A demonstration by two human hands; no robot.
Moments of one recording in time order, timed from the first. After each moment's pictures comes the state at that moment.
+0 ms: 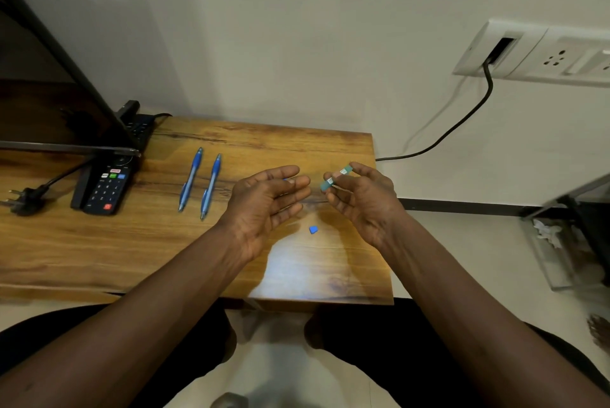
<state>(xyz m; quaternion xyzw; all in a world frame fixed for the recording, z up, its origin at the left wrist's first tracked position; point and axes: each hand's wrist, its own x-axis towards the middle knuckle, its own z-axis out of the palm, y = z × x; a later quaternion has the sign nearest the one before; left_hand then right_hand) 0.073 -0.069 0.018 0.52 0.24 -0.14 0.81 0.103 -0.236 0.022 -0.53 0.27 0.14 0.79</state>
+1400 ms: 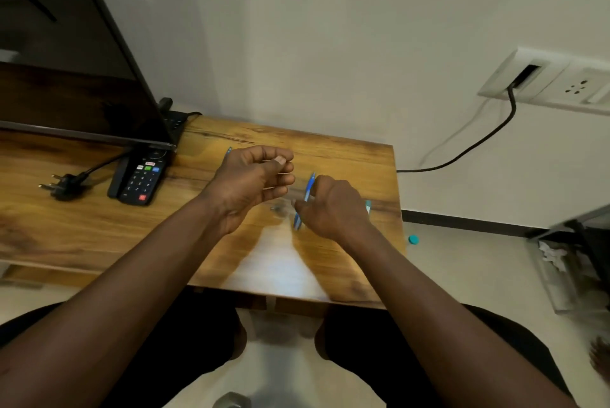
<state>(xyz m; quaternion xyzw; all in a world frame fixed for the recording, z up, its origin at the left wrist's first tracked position) 0.079 -0.002 0.044 0.63 0.18 -0.10 0.75 0.097 -0.157 0.014 -0.97 -0.04 0.15 0.17</state>
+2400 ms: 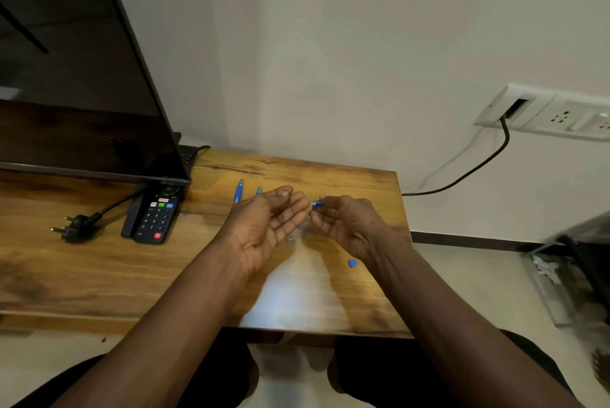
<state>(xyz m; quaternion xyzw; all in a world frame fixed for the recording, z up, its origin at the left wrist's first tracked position) 0.078 0.011 0.045 0.37 0.29 -0.13 0.87 0.118 -0.141 0.032 -0.56 0.29 0.21 0.75</state>
